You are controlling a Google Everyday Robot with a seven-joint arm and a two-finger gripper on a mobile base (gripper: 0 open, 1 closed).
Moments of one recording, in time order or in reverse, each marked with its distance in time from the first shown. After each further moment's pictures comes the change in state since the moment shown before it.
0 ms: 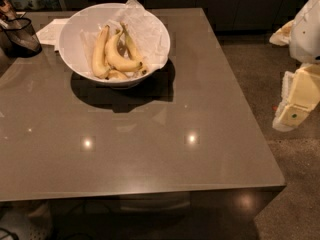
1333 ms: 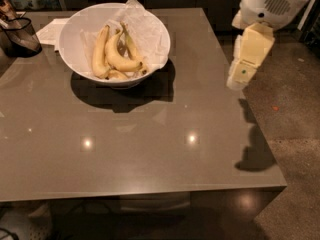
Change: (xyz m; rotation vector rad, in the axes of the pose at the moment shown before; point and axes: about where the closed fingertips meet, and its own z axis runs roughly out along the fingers) arm -0.069 -0.049 0.015 -0.120 -0.040 0.052
